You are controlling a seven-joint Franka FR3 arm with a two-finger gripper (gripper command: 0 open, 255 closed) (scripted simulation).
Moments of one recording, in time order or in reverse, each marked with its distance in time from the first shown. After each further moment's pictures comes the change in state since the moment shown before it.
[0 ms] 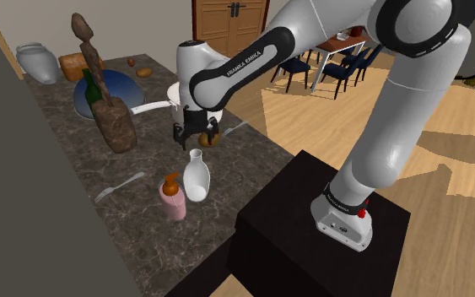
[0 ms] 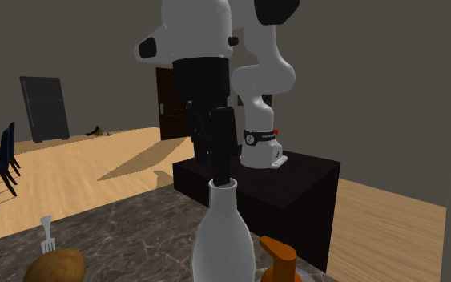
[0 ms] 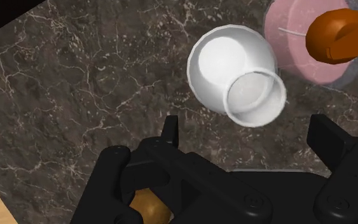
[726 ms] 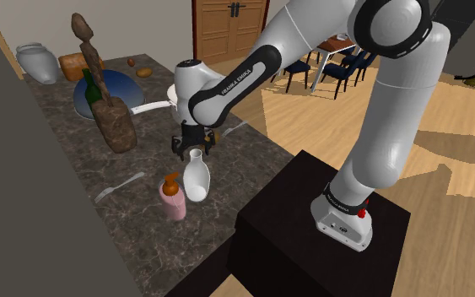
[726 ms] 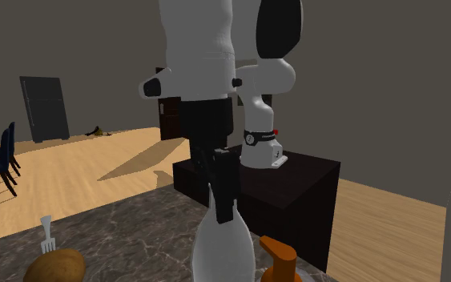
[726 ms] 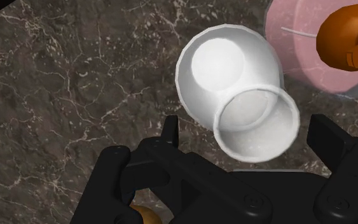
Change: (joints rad) arm 0.021 0.108 -0.009 -0.008 -0.045 0.113 0.048
